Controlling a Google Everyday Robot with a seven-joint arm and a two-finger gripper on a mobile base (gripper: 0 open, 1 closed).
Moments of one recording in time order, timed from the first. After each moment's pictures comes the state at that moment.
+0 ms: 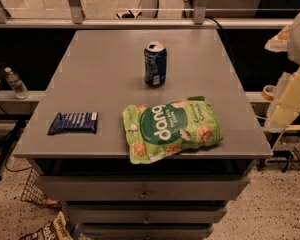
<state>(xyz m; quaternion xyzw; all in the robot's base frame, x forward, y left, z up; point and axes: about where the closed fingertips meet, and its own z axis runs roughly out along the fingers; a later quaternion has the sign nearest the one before) 0.438 -0.215 0.983 -0.60 0.78 -0.04 0.17</state>
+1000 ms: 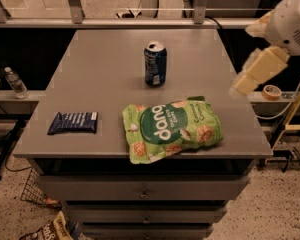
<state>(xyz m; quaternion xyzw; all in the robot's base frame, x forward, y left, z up) 0.510 -0.190 0.983 -0.55 0.78 0.04 0.29</state>
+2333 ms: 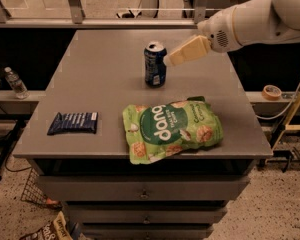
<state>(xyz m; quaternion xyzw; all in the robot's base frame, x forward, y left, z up) 0.642 -0.090 0.958 -0.43 0.76 0.19 0.45</state>
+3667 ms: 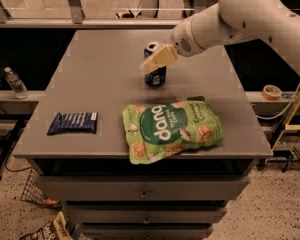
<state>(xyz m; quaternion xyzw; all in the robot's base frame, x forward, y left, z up) 0.682 -0.027 0.914 -0.47 0.76 0.17 0.42</state>
